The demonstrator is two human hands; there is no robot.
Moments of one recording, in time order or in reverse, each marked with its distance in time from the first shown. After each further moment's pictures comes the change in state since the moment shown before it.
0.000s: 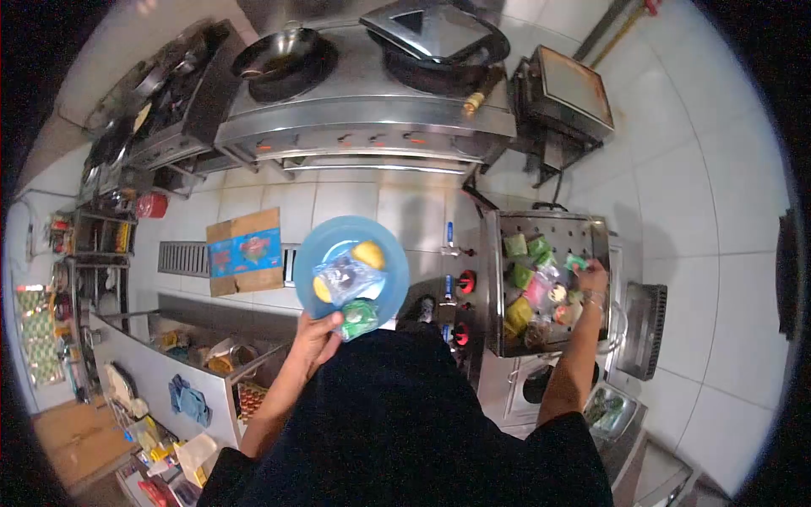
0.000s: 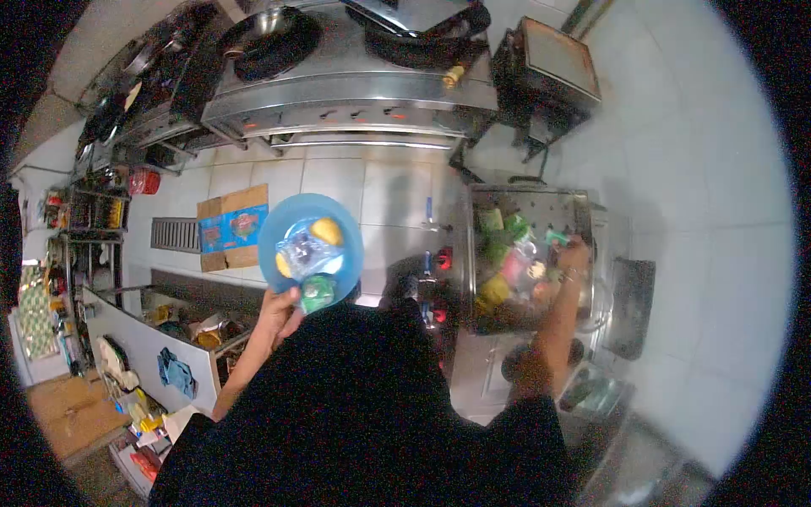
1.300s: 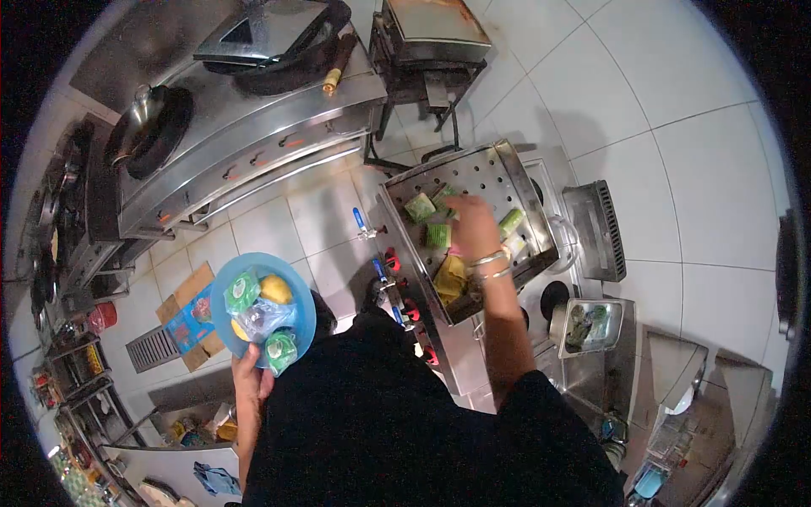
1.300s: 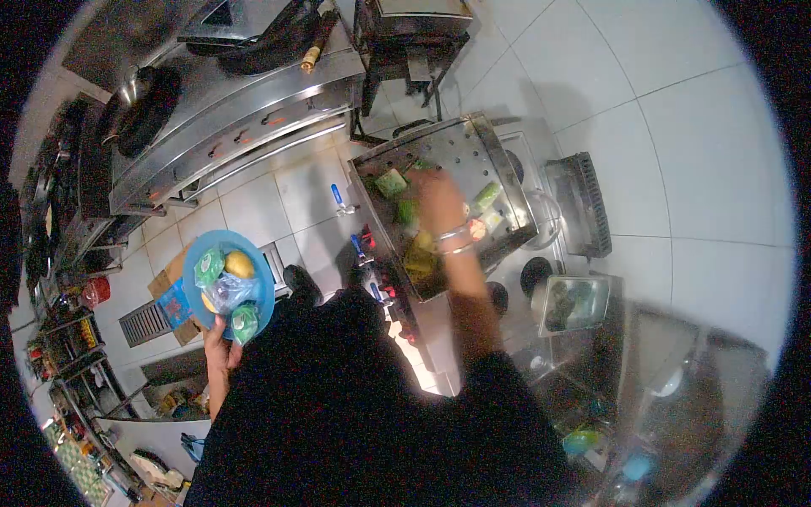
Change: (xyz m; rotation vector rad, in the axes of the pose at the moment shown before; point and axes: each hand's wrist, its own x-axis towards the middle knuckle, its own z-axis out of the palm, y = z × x) left_hand 0.030 0.002 -0.032 0.231 -0.053 -0.005; right_hand -0.096 -0.206 -0.032 -0.091 0.011 -0.478
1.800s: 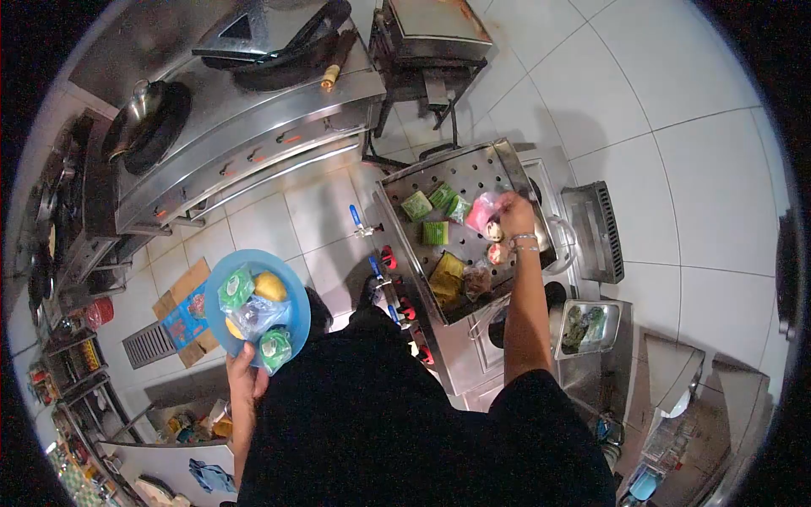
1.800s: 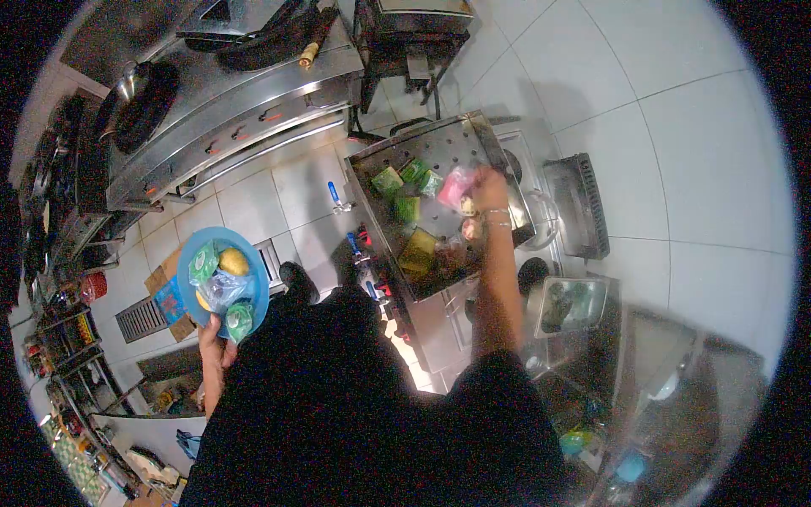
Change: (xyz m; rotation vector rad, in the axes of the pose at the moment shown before) left_hand -0.005 0.011 0.016 0.040 0.086 -0.024; right_hand -0.020 0.156 0.013 0.145 -0.014 0.402
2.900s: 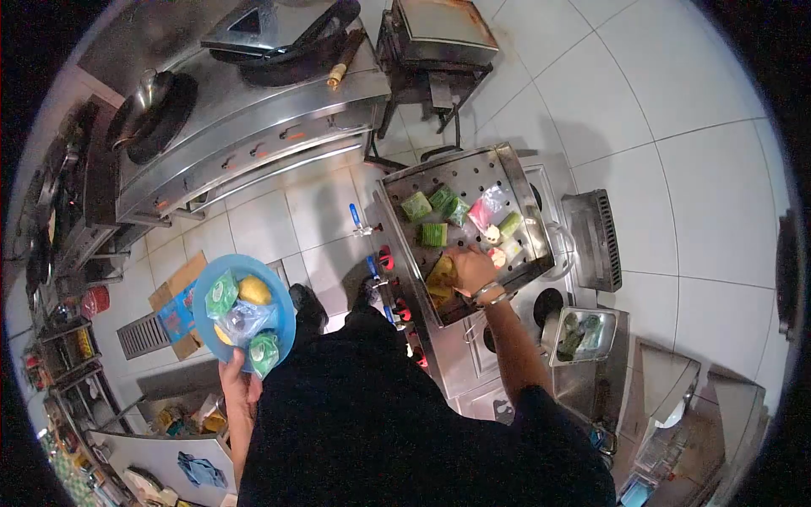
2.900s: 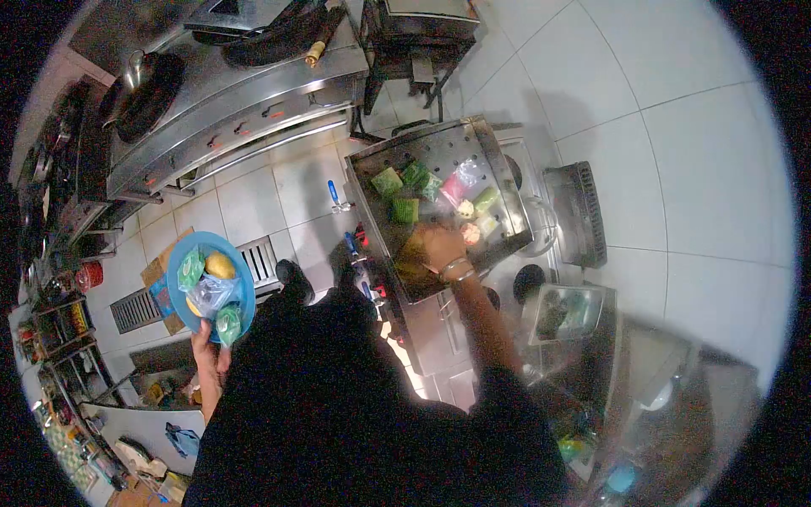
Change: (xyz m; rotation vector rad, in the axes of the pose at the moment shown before) left_hand -0.011 -0.018 -0.010 -0.015 0.068 0.091; right_hand -0.100 -0.066 0.038 -0.485 -0.467 -0.329
